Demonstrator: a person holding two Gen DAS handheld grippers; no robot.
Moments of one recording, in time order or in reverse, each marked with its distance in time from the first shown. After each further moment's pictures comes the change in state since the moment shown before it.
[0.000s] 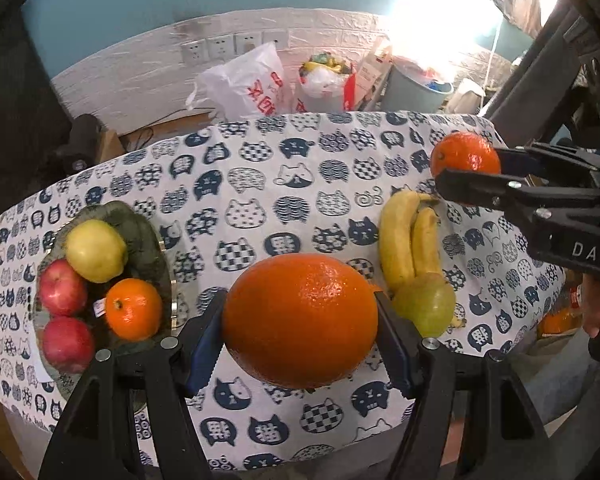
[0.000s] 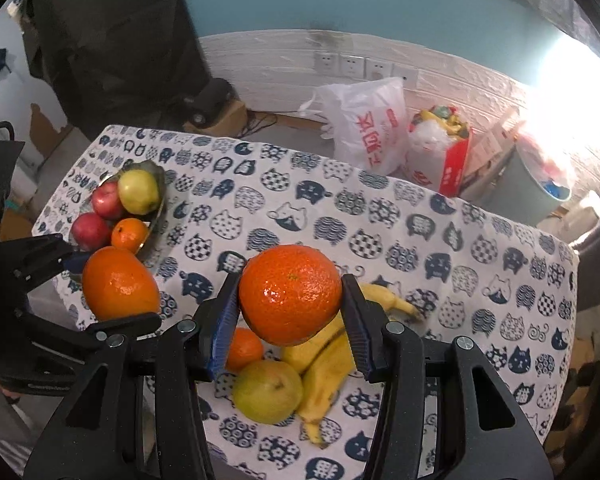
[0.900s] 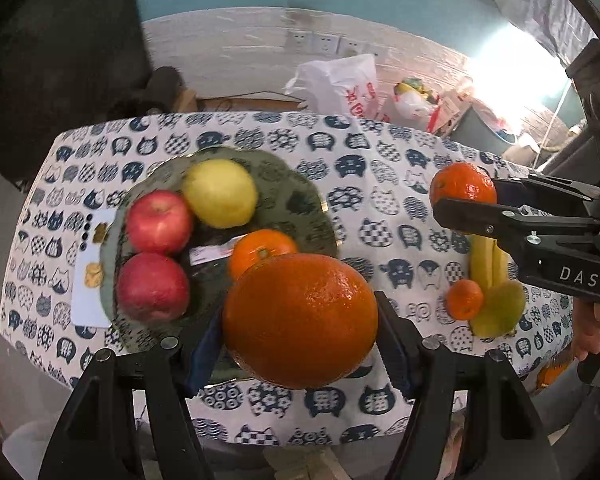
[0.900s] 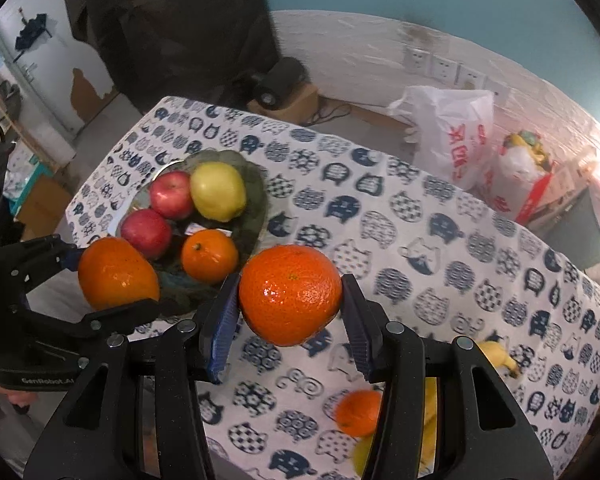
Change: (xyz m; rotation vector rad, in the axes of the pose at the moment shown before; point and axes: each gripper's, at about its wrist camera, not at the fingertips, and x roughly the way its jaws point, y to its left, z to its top) left arm -0.023 0.125 -0.046 -0.247 -0.021 0.083; right arm 0.067 0.114 0.045 -0.123 0.080 0.147
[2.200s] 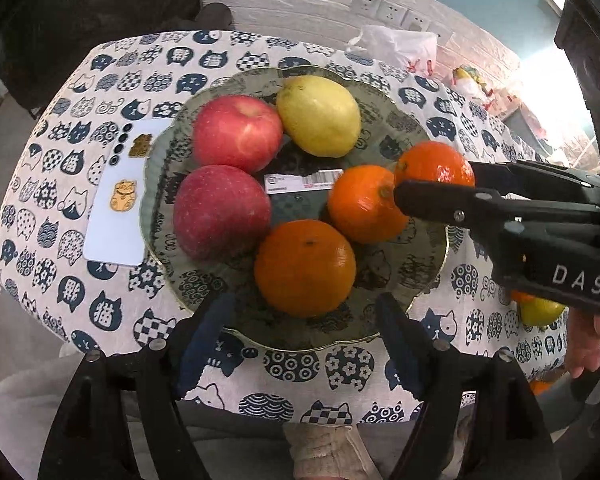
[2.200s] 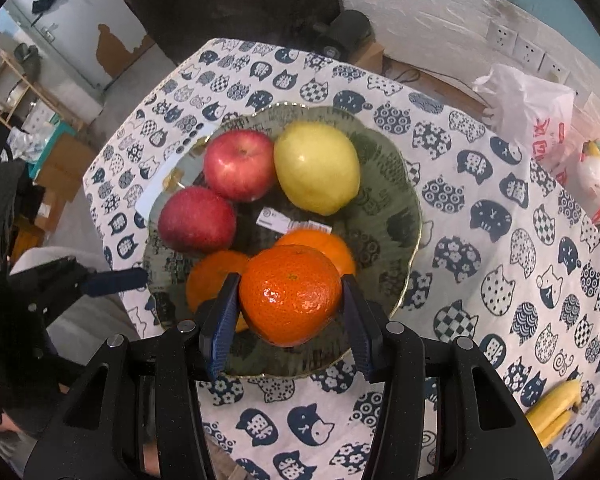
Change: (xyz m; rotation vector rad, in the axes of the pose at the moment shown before) left arm 0.031 0.078 -0.031 -0.164 0.134 0.023; right arm 0.093 0.081 0.029 -0.060 0.150 0.108
